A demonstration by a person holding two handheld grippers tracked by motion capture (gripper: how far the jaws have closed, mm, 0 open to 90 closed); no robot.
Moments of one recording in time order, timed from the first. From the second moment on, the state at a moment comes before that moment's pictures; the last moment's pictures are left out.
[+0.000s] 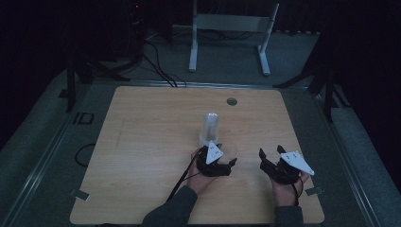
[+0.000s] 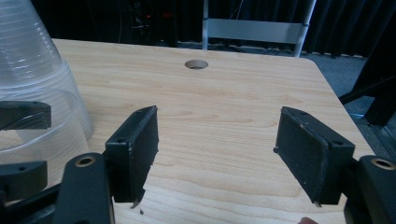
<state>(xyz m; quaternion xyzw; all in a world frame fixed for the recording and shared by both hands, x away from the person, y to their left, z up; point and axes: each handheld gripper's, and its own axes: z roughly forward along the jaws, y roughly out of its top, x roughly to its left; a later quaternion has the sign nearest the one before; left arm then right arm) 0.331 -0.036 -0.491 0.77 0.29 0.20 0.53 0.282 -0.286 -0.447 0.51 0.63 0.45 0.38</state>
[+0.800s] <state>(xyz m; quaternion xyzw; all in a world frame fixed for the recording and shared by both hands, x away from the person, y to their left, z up) 0.321 -0.019 -0.495 0.78 0.31 0.20 0.51 0.283 -0.285 -0.448 0.51 0.63 0.45 0.38</state>
